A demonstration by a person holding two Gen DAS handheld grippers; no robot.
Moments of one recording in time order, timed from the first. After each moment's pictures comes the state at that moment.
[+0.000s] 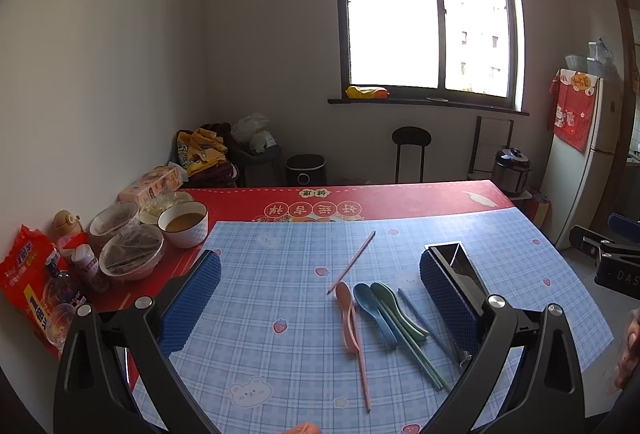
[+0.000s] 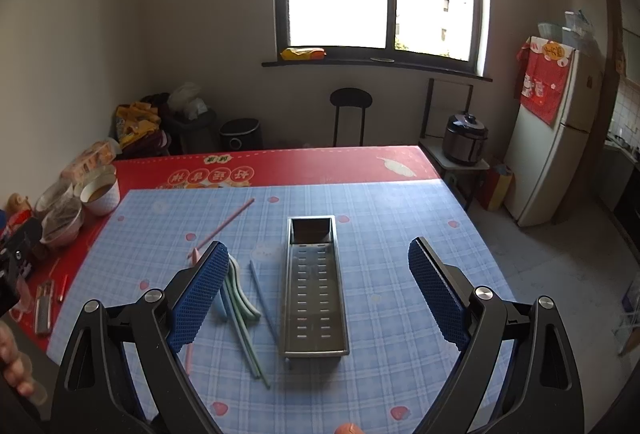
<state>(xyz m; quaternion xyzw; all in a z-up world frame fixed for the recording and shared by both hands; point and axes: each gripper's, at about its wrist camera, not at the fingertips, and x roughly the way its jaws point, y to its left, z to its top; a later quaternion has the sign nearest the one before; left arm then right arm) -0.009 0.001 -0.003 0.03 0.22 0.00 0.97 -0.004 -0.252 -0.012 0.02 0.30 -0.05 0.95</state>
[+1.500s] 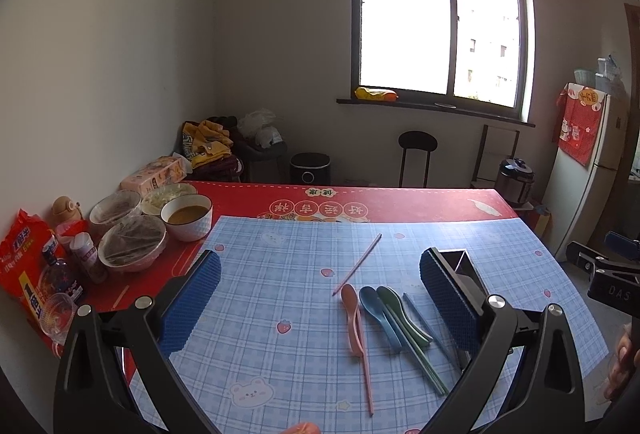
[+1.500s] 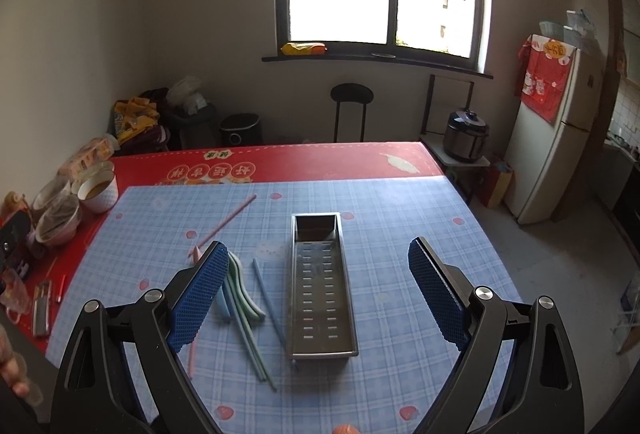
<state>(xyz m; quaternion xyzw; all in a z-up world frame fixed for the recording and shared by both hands) 0.000 0.023 -0.002 0.00 0.23 0.00 0.97 0.007 -0.240 -0.020 0.02 0.31 -0.05 0.95</state>
